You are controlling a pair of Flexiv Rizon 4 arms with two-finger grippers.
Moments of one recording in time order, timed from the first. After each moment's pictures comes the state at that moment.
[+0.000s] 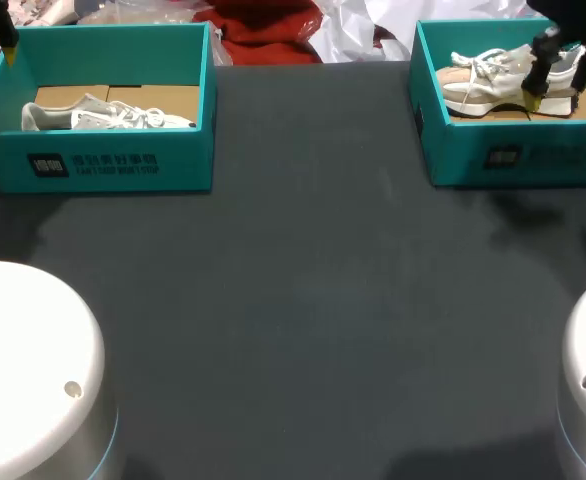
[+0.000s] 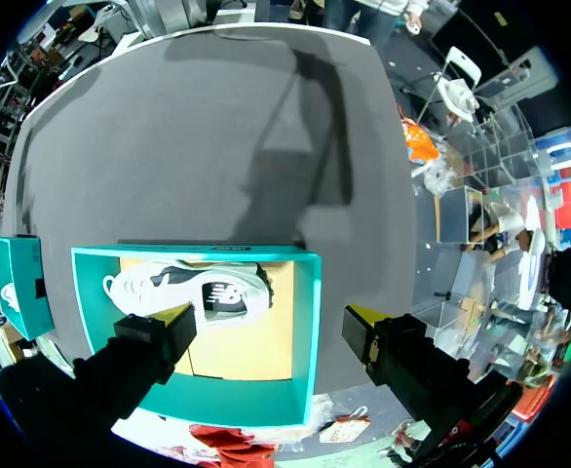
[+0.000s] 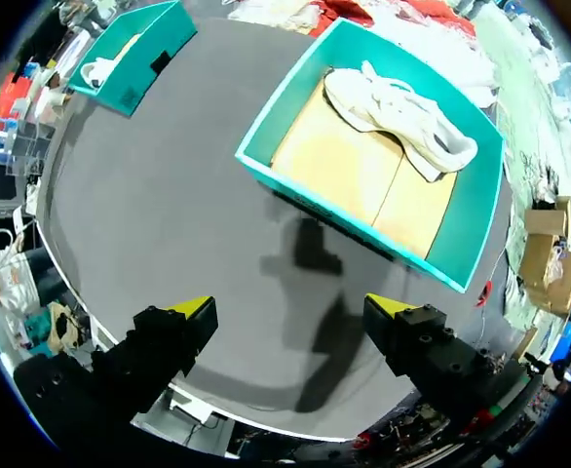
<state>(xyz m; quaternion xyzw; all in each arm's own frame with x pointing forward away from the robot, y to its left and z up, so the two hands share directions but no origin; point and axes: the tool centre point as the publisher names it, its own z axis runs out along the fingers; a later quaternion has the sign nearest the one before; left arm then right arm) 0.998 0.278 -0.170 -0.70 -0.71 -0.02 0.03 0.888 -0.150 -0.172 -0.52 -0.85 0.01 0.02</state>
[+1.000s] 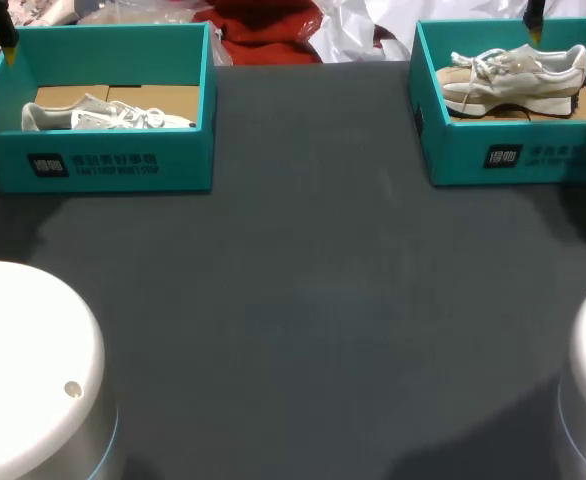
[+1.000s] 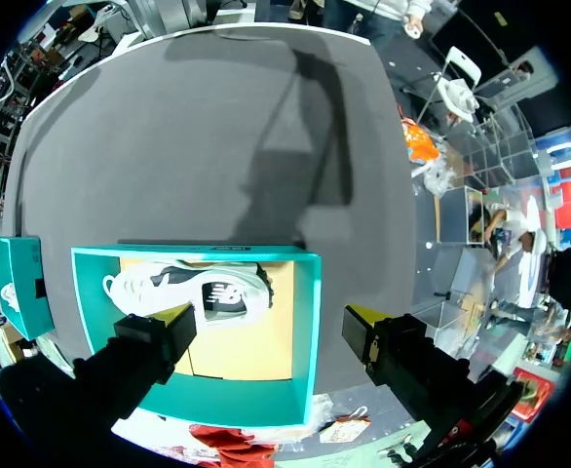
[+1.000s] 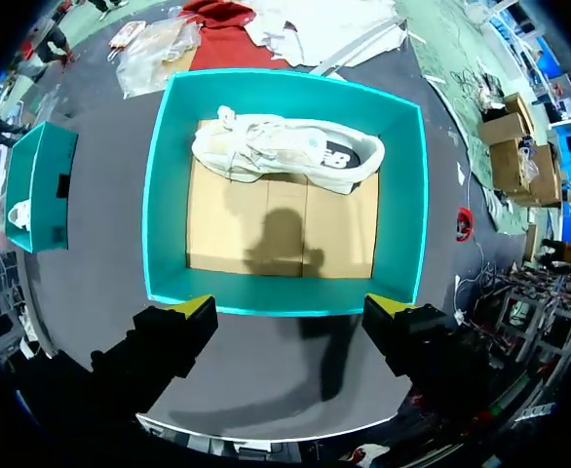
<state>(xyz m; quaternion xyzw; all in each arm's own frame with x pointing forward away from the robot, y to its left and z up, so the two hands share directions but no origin) 0.998 0.278 -0.170 -0.70 -0.71 -0.02 0.03 1.018 -0.196 -0.168 -0.69 -0.72 0.05 -0.03</state>
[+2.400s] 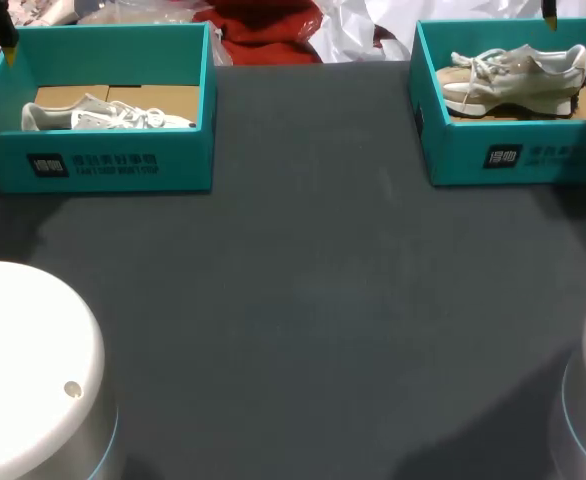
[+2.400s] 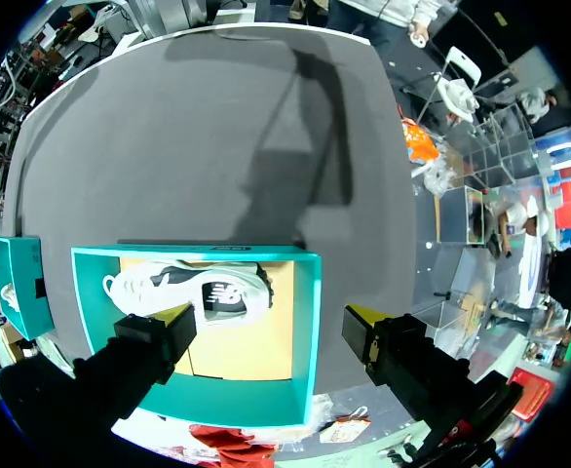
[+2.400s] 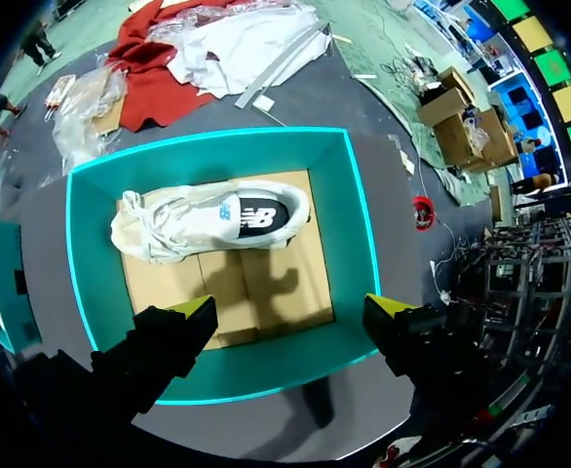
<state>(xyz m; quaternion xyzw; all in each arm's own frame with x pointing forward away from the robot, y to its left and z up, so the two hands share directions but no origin) 0.998 0.278 -0.170 -0.70 -0.71 -0.02 0.03 1.092 -0.253 -0.195 -0.75 -0.64 0.07 -0.14</state>
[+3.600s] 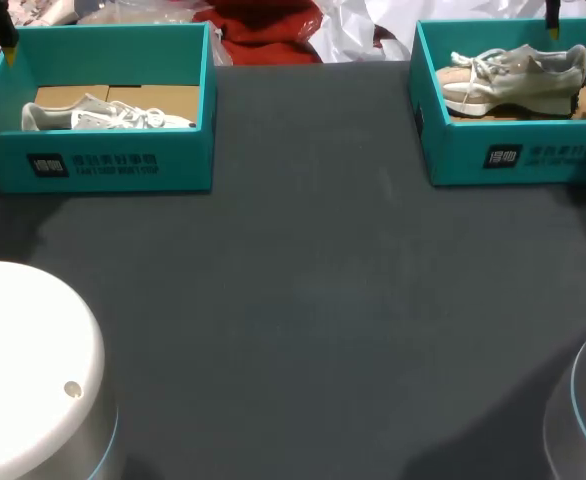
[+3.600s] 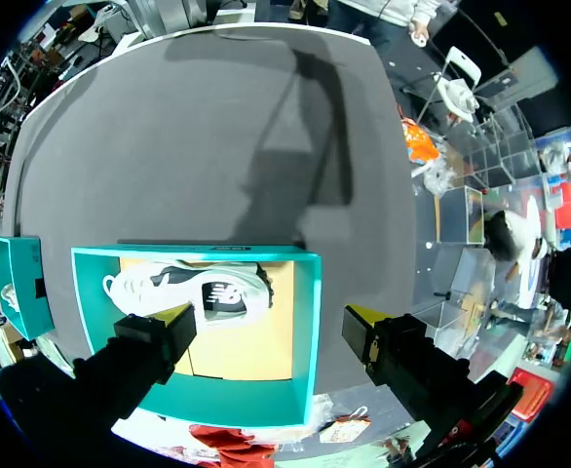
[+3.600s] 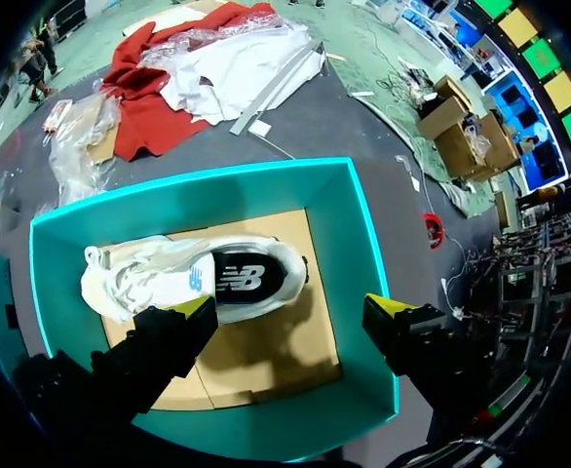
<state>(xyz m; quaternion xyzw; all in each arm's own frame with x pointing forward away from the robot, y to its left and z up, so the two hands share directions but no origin) 0.998 0.278 -0.170 -0.70 -0.71 -0.02 0.03 1.143 -0.294 -0.251 -0.76 -0.63 0.02 -0.17</state>
